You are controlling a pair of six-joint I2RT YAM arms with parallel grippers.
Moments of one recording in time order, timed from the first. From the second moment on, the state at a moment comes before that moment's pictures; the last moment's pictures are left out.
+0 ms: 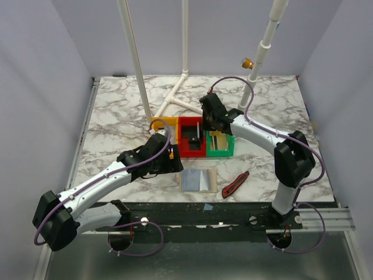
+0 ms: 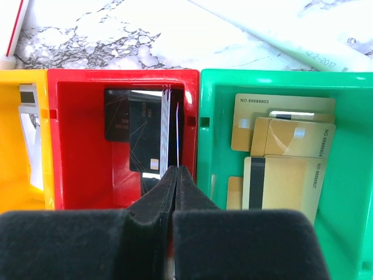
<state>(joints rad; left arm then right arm) -0.76 1.07 0.75 -0.59 -0.03 -0.78 0.67 1.81 1.39 -0.42 0.26 0.57</state>
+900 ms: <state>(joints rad) -0.76 1.08 0.75 -0.59 -0.03 -0.77 0.67 1.60 1.32 -0.43 0.20 0.58</state>
